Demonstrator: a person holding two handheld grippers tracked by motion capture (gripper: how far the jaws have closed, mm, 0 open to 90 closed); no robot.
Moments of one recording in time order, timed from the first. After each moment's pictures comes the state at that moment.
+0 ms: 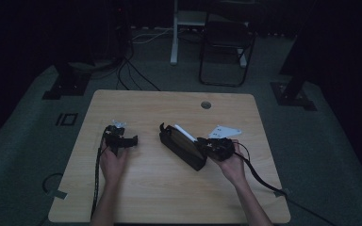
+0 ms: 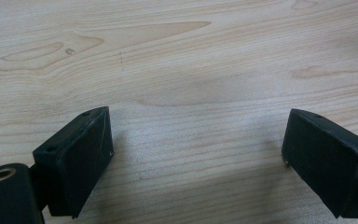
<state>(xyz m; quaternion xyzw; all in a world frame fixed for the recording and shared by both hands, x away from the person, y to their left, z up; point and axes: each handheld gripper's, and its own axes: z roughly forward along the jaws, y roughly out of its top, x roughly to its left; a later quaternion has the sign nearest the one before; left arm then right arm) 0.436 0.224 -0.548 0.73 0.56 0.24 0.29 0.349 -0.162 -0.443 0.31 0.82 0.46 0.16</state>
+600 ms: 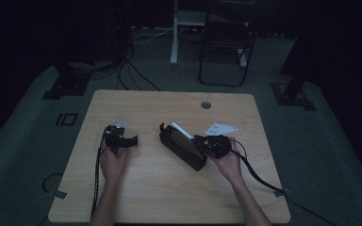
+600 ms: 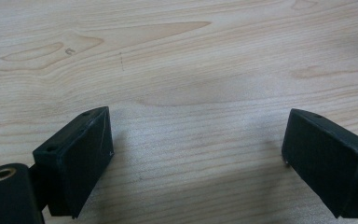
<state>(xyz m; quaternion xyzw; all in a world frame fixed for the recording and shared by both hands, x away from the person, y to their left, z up) 0.436 0.224 -0.548 0.73 0.56 0.24 0.29 0.356 -0.152 -0.439 0.31 0.82 0.46 0.16</state>
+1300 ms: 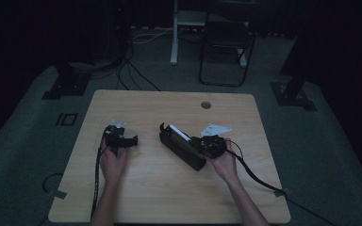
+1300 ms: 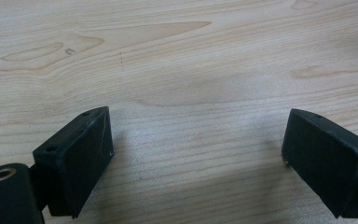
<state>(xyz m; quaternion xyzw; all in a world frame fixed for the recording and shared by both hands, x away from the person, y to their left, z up) 0.436 0.224 -0.548 0.73 0.56 0.24 0.29 0.363 -0.142 -0.454 0.32 0.82 0.44 0.15</state>
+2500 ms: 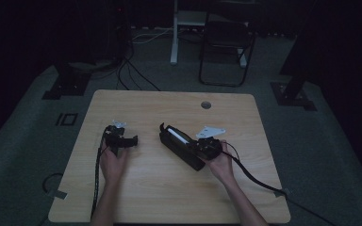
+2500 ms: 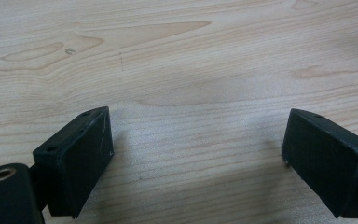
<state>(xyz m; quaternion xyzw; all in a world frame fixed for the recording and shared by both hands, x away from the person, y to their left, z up) 0.436 0.224 -0.548 0.73 0.56 0.24 0.29 0.368 -0.132 -0.472 0.32 0.84 0.42 0.15</state>
